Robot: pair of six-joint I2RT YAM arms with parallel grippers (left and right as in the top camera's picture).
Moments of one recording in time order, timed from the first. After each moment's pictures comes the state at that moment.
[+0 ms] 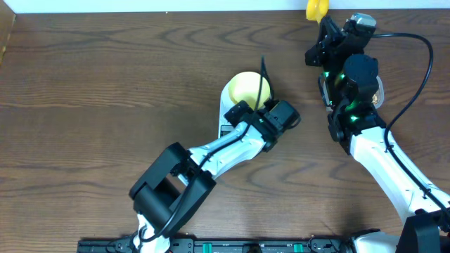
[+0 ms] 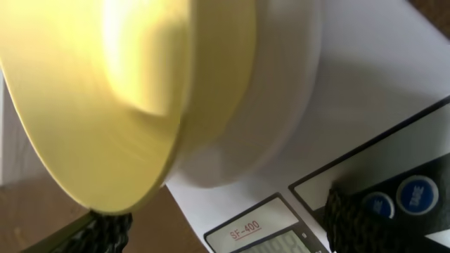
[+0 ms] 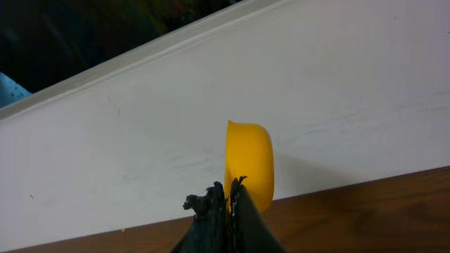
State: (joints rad) left arm -0.84 1.97 1.29 -0.62 -0.59 0.09; right arm 0.26 1.48 0.94 0.55 0.15 0.38
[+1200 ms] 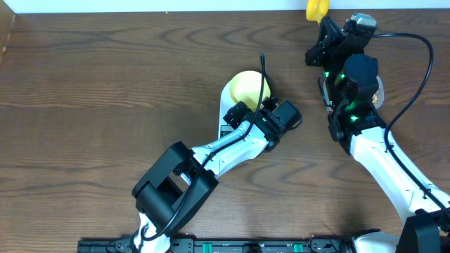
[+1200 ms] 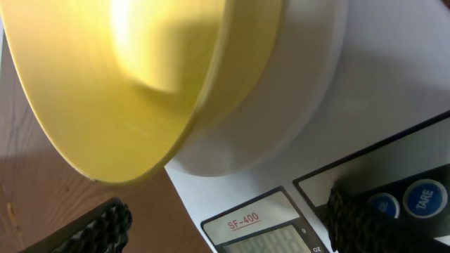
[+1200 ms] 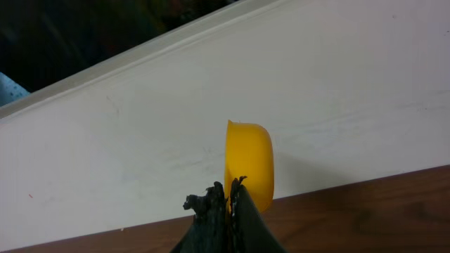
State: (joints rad) left arm -0.84 1.99 1.32 -0.68 -0.62 -0.02; right arm 0.26 1.48 0.94 0.55 0.15 0.38
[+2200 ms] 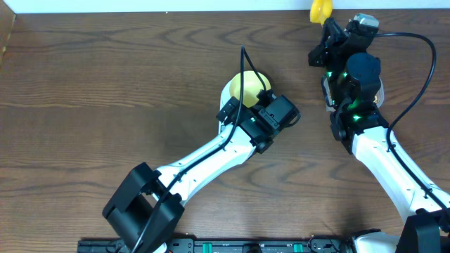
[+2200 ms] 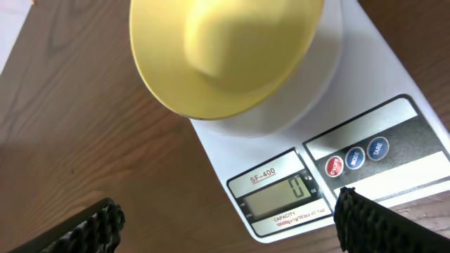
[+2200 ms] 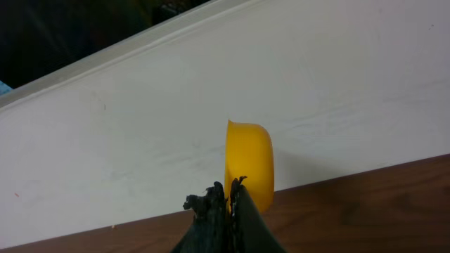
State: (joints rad) left arm -0.84 1.79 1.32 -0.77 -0.55 -0.10; right arm 0.24 1.48 0.94 0.52 0.15 0.38
